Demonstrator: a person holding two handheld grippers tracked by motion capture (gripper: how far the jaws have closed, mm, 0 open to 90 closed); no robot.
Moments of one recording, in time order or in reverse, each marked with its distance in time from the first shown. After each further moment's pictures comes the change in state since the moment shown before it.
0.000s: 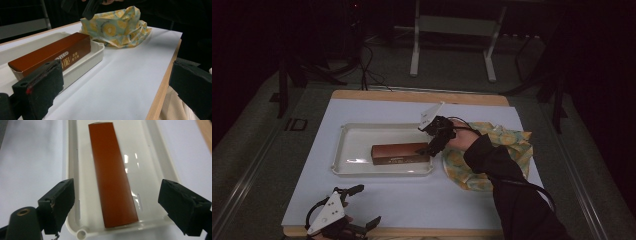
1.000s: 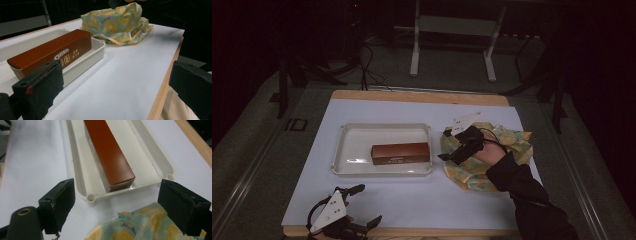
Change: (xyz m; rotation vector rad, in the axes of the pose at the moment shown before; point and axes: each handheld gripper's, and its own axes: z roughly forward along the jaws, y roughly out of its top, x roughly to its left) left arm 0.001 0.000 0.003 0.022 0.004 0.000; right arm 0.024 -0.062 -0.048 -0.102 -0.090 0.124
